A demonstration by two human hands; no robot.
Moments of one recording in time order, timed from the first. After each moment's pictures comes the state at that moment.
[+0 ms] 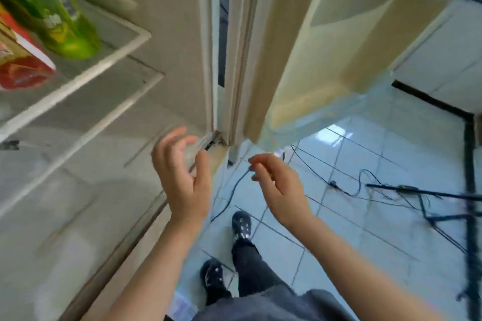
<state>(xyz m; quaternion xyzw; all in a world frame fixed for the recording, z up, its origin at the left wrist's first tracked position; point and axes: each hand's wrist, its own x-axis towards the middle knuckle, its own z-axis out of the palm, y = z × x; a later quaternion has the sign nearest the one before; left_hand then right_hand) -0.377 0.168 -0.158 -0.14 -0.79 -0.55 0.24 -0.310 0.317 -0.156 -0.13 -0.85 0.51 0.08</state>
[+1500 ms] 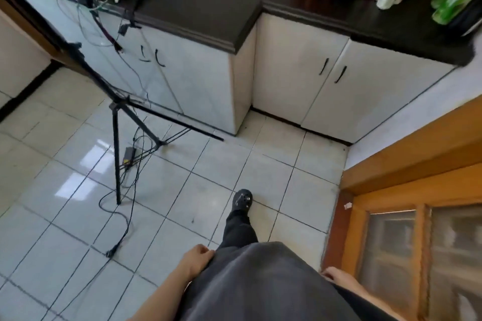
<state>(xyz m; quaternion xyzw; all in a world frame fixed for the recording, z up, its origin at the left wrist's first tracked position) 0.187 0.790 -0.368 -0.60 -0.59 0.26 -0.48 0.482 0.594 -0.350 -0.78 -0.29 0.55 -0.10</state>
